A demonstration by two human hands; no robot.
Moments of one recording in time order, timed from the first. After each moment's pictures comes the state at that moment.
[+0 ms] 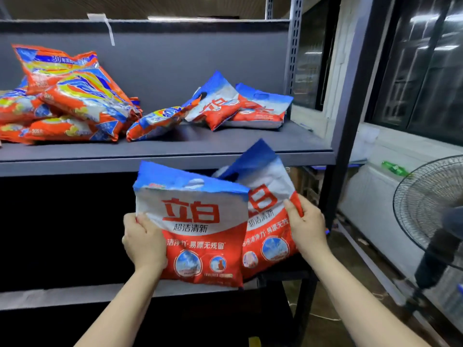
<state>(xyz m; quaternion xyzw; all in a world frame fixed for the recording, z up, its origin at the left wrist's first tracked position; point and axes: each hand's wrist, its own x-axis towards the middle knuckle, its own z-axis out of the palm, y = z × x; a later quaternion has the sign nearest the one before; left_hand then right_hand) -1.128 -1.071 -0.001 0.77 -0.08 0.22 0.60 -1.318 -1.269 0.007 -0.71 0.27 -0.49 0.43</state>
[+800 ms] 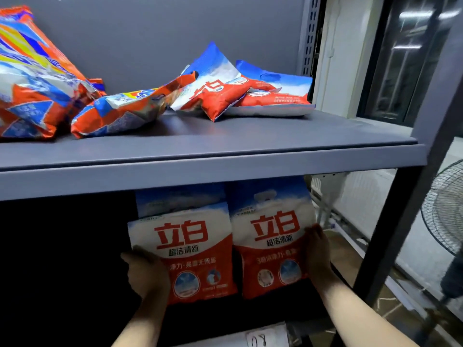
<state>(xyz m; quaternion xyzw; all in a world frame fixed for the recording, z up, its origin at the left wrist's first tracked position) -0.990 -1.176 -0.124 0.80 0.04 0.16 0.58 -1.205 -1.378 -0.120 -0.53 0.39 -0.47 0.59</state>
